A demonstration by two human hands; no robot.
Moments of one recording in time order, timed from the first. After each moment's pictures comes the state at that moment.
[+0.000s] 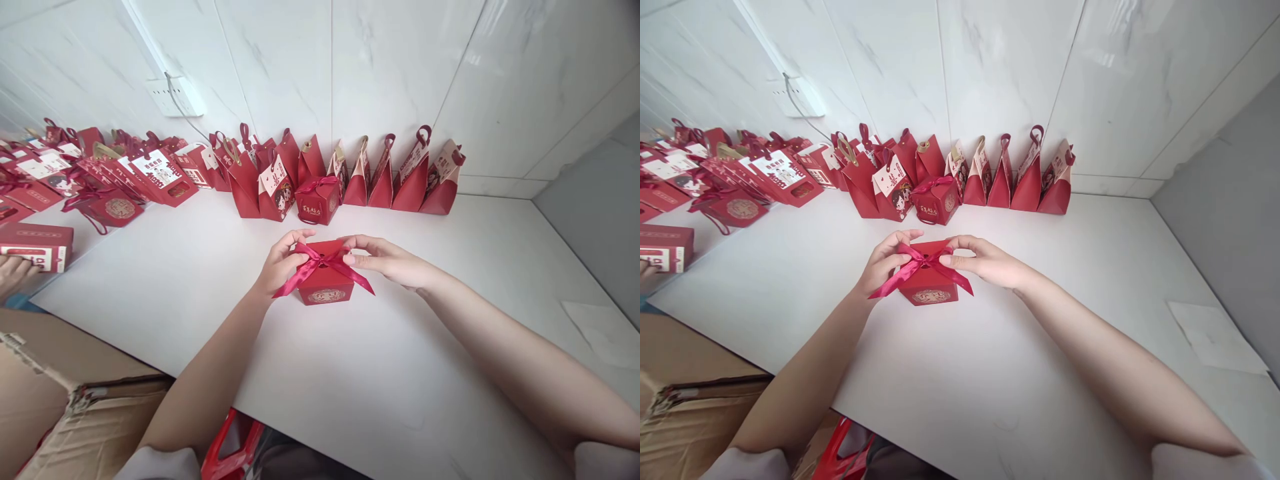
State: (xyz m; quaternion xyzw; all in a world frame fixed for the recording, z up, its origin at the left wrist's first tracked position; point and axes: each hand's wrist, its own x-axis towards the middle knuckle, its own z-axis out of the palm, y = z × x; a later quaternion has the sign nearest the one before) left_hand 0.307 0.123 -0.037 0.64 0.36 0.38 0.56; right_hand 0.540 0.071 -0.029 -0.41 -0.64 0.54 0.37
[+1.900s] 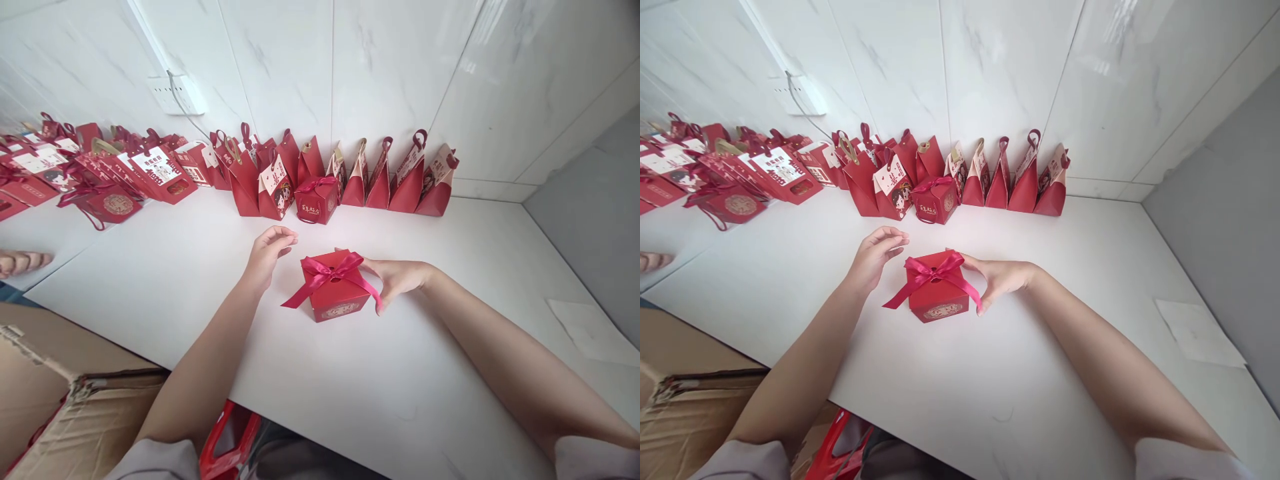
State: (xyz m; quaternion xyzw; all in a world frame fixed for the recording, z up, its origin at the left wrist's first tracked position) left_hand 0.294 0.138 -0.045 0.57 0.45 0.43 0.53; right_hand 0.581 0.088 -0.088 -0.27 -0.74 0.59 0.20
